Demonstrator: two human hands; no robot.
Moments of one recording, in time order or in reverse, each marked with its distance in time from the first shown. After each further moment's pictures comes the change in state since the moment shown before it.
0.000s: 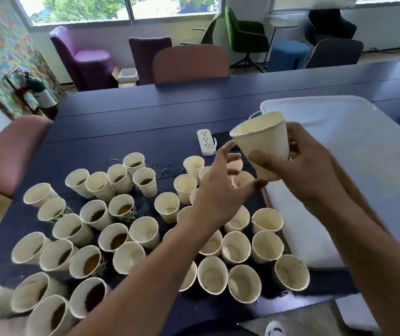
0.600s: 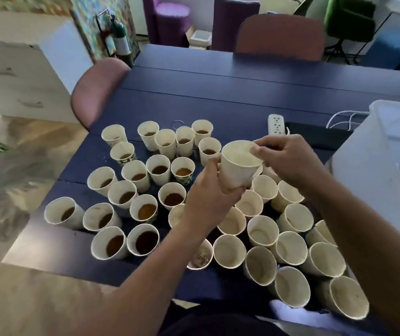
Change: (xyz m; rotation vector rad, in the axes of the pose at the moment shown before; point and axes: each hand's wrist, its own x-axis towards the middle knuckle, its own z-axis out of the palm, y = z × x) left_hand -0.063 -0.092 -0.092 0.164 0.391 -0.252; right_hand 0.025 -0.030 0.145 -0.058 -0.501 -0.013
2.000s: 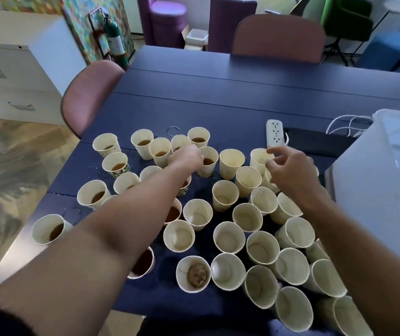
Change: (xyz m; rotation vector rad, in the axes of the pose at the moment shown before) left_hand 0.187 -0.058 0.001 0.664 -0.233 -0.312; right_hand 0.048 0.069 0.006 -0.258 0.230 0.084
